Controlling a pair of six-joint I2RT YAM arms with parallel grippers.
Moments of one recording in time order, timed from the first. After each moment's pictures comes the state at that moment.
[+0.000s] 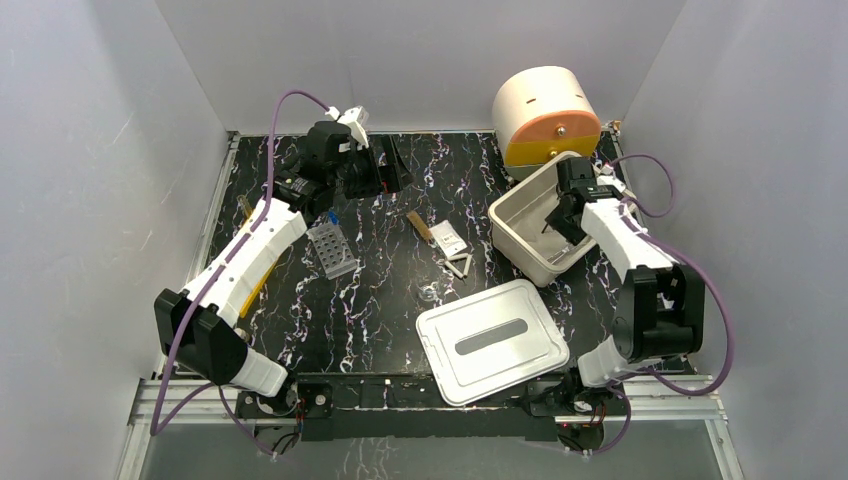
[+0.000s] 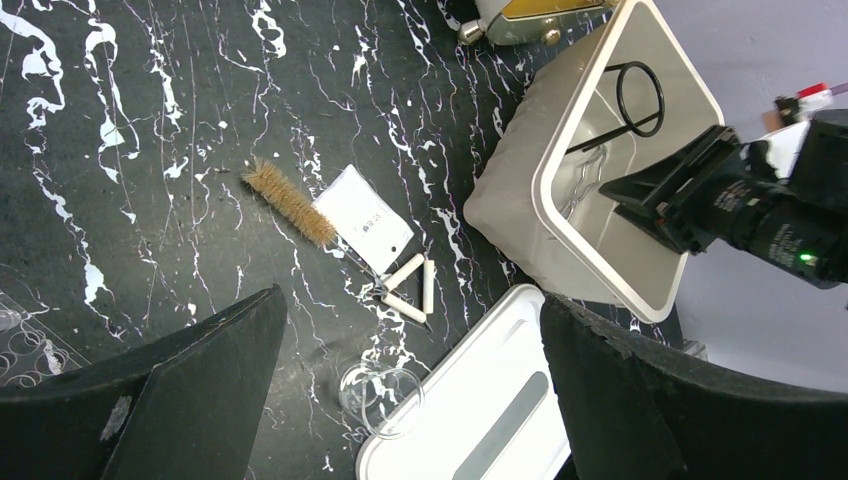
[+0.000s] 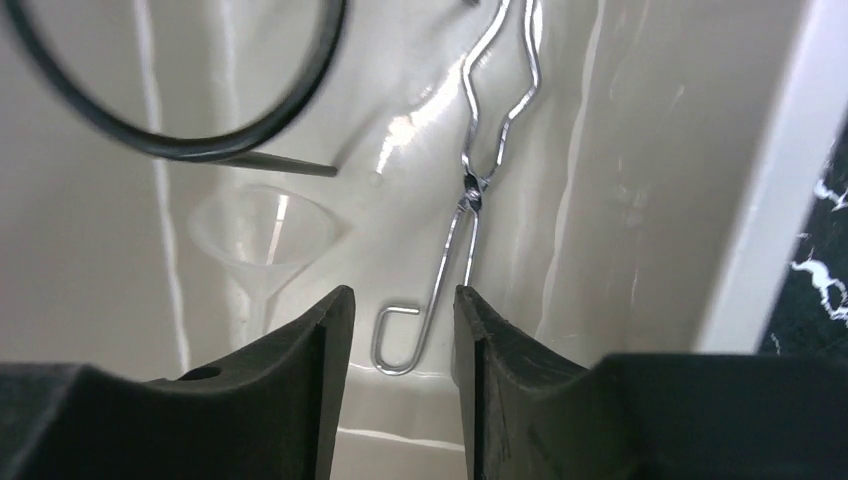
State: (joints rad) left arm -0.47 1.47 1.45 -0.51 0.17 -0.53; right arm 0.13 1.54 1.13 -0.71 0.35 0.86
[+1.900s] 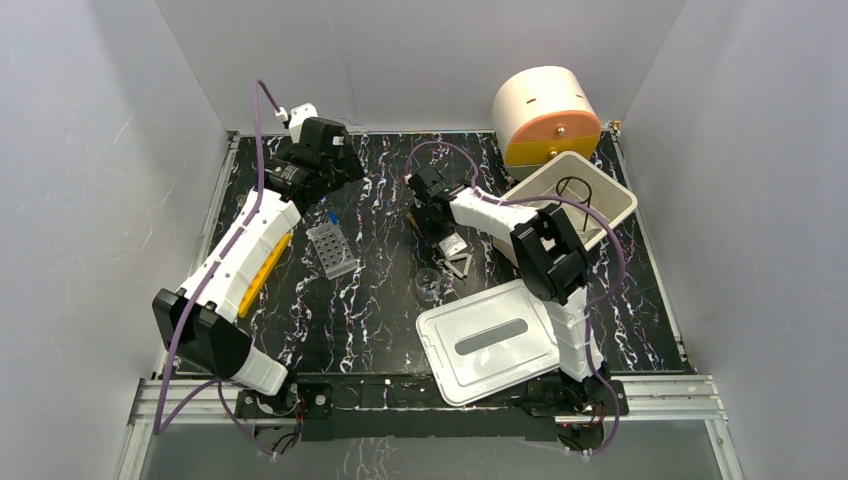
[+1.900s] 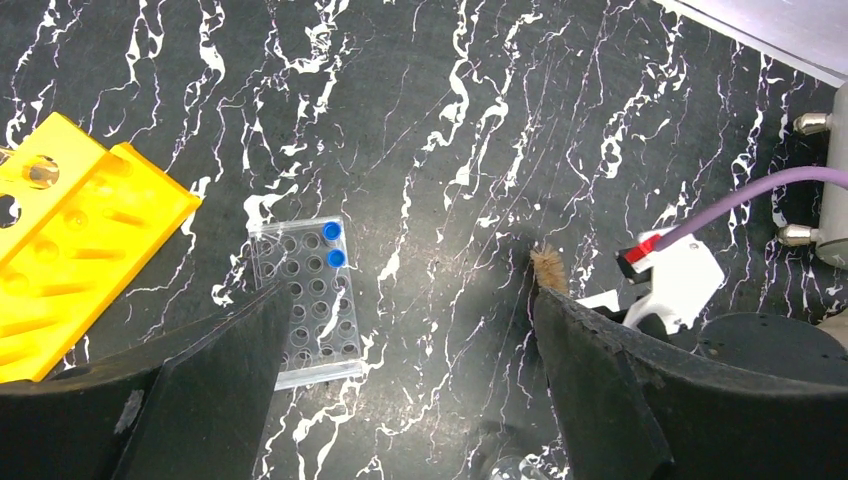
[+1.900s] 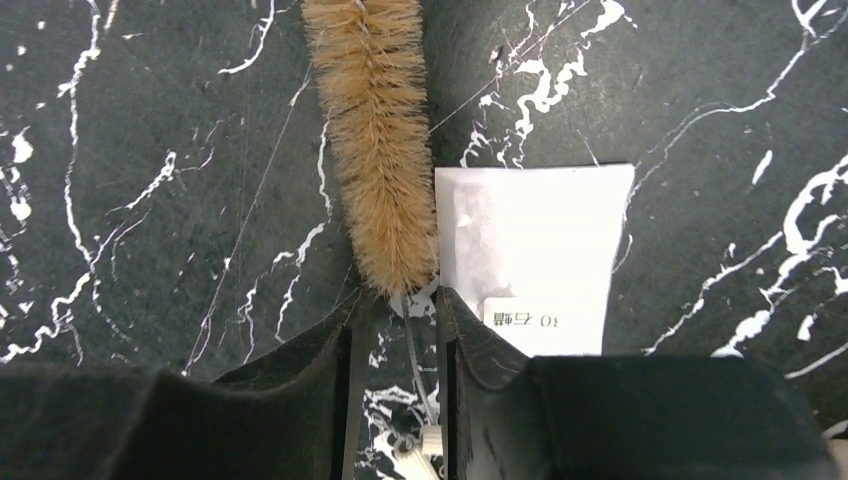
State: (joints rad) left arm -0.43 1.49 1.56 -0.79 -0.48 -0.61; right arm 0.71 2.14 1.65 -0.62 0.04 0.17
